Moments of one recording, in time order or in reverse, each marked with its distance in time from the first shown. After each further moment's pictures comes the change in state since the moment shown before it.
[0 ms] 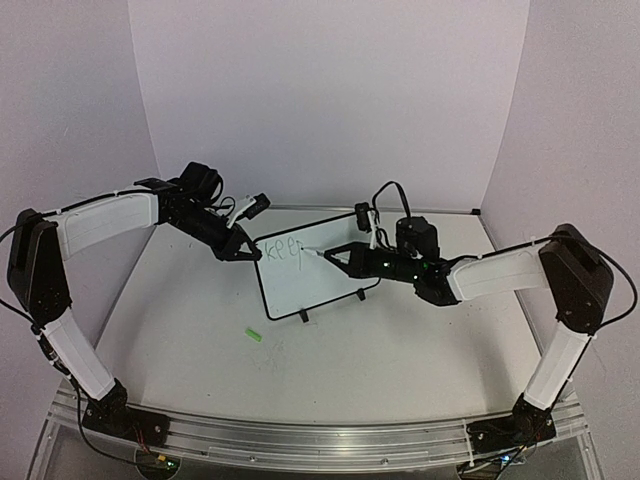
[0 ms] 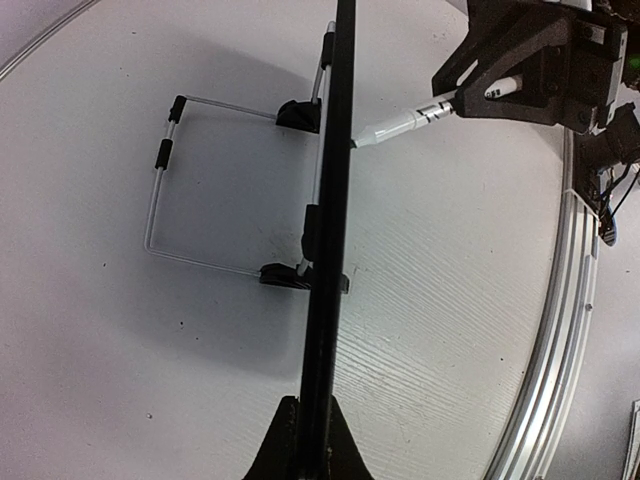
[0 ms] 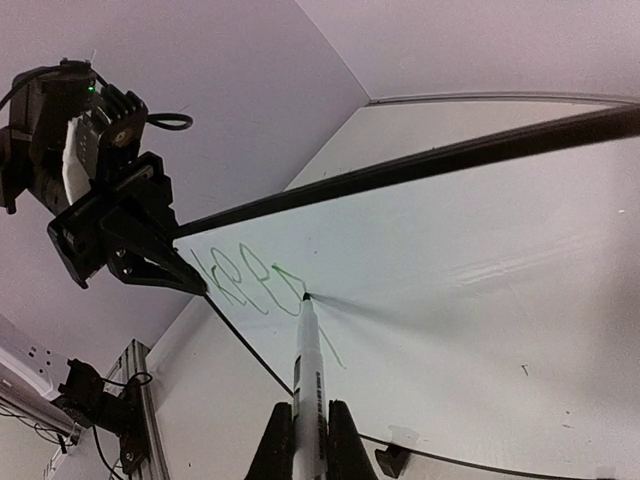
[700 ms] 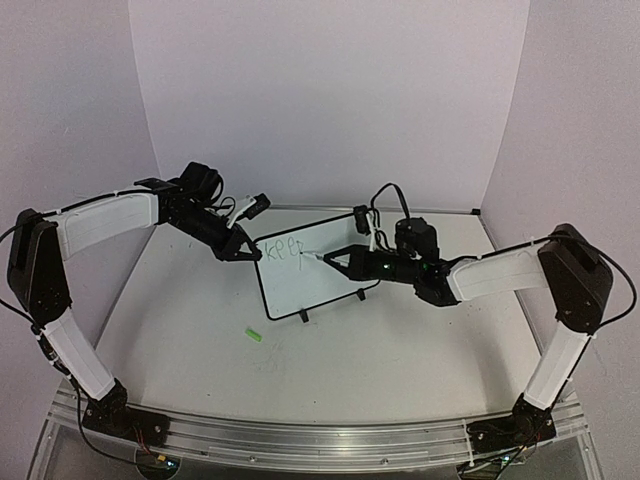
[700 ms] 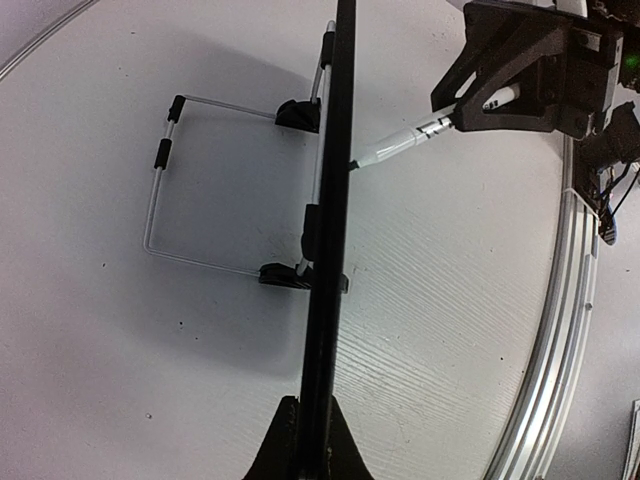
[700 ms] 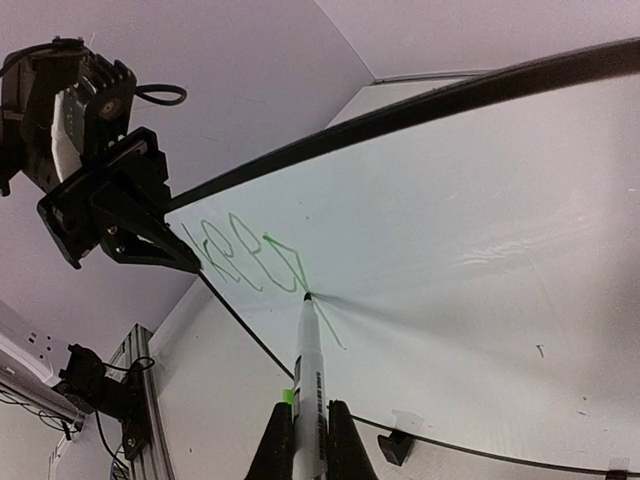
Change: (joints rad) left arm 0.000 0.000 0.000 -0.001 0.000 0.000; right arm 0.000 0.015 -0.001 -0.011 -0.038 0.000
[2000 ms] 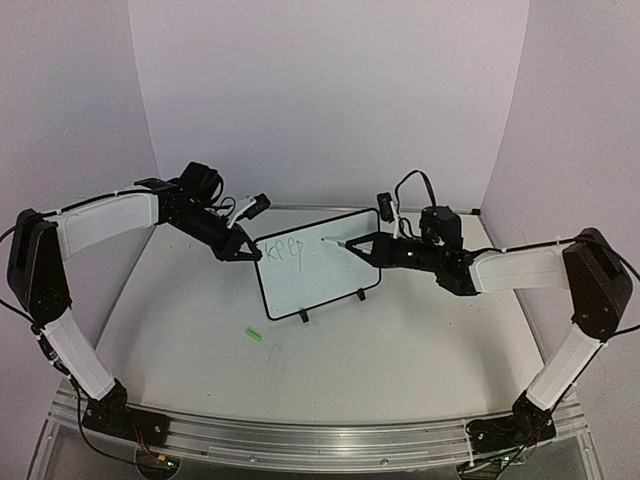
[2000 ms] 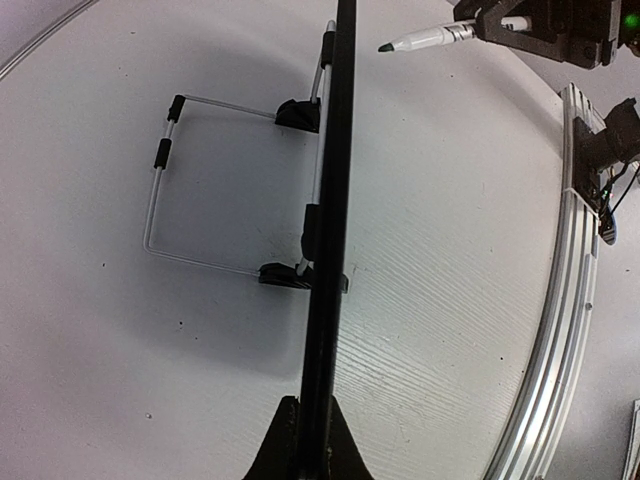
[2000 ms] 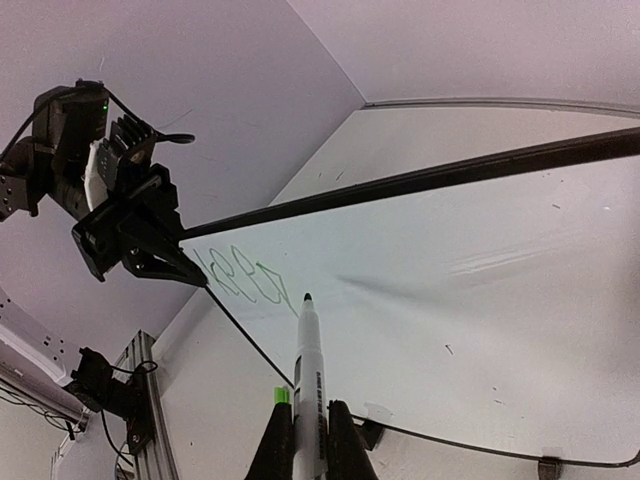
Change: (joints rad) left arm 0.000 0.000 0.000 0.000 0.000 0.000; right arm -0.115 -0.115 -0.037 -0.064 -0.089 -0.028
